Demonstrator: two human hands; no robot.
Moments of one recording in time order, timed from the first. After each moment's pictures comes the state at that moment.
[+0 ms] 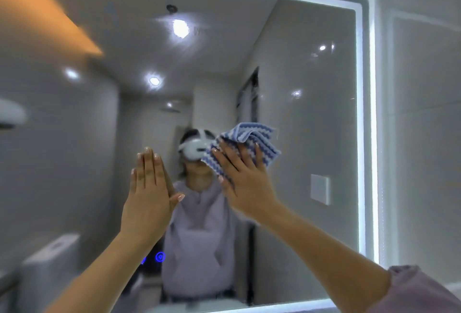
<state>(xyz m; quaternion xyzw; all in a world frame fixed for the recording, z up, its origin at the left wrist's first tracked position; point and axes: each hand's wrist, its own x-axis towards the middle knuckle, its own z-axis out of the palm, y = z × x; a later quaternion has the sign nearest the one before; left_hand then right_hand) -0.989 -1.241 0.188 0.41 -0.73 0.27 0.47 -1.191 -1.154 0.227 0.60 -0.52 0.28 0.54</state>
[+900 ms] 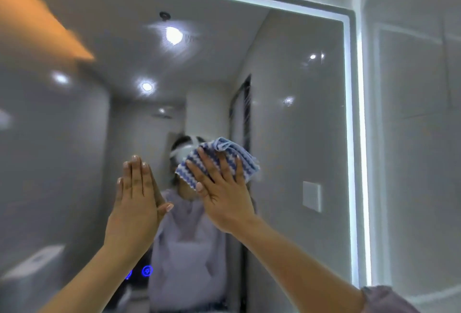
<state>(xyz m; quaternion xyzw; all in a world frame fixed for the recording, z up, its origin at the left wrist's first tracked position) -0.989 -1.249 0.184 0.39 -0.73 0.28 0.49 -1.172 -1.173 0.210 0.61 -0.53 0.28 0.52</state>
